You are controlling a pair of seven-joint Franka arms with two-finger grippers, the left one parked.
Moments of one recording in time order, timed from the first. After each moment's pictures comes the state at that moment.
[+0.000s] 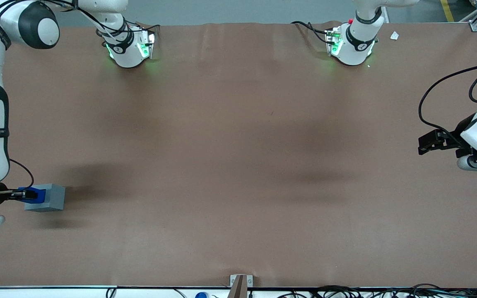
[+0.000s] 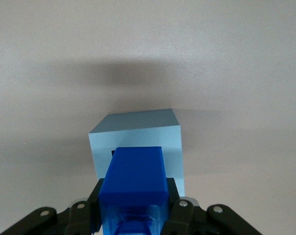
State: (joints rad) arm -0.27 0.85 -0.06 -1.12 0.02 1.85 -0.33
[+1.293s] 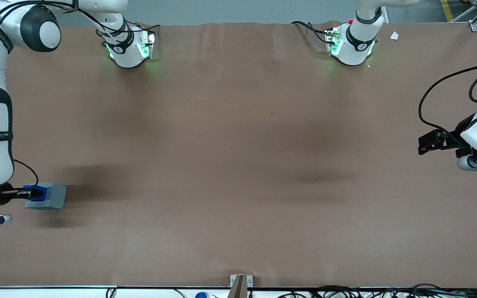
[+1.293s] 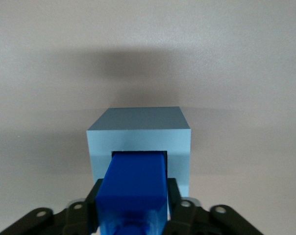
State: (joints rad) arm -0.27 0.89 -0.06 -1.11 0.02 1.83 -0.33
